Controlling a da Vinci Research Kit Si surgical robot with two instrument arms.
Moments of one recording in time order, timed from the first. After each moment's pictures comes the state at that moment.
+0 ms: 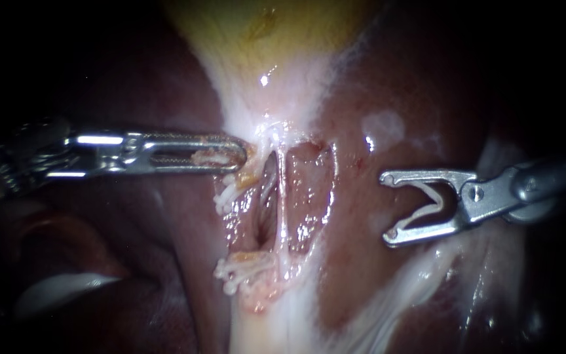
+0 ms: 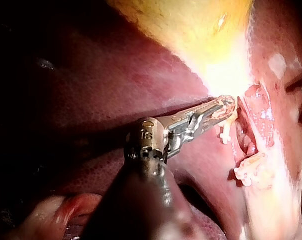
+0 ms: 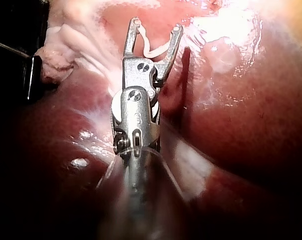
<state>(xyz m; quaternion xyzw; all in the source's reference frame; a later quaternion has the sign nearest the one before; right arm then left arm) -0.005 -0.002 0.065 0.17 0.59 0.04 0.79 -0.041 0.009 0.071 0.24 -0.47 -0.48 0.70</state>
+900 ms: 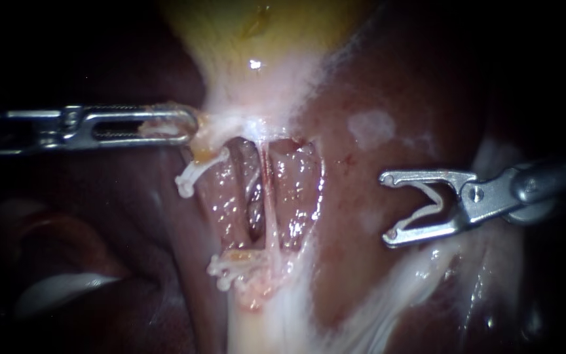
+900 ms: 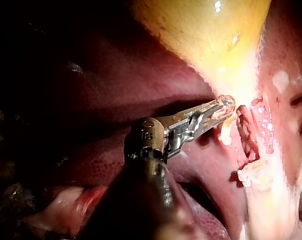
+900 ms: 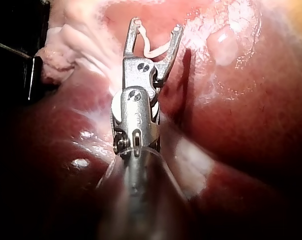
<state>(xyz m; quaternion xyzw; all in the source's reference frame) -0.004 -0.002 0.064 0.17 0.59 0.04 0.79 -0.035 0.011 0.063 0.24 -0.48 -0.50 0.68</state>
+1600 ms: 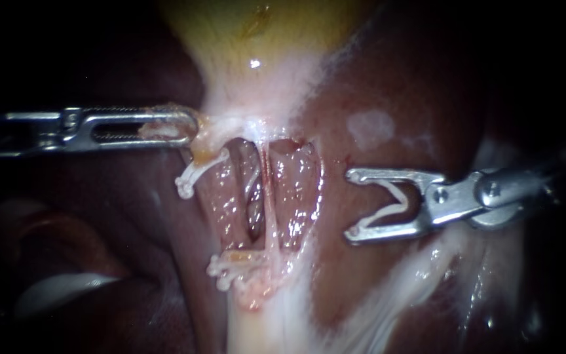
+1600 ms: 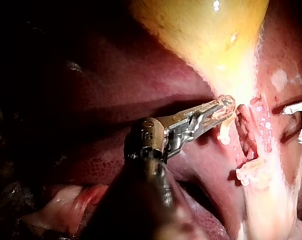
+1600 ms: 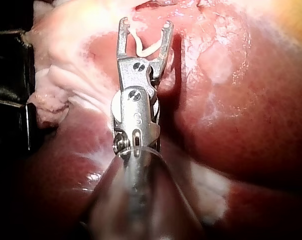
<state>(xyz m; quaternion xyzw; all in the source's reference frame) 0.004 -0.004 0.066 0.20 0.57 0.10 0.79 -0.035 0.010 0.063 0.24 -0.48 -0.50 0.68</state>
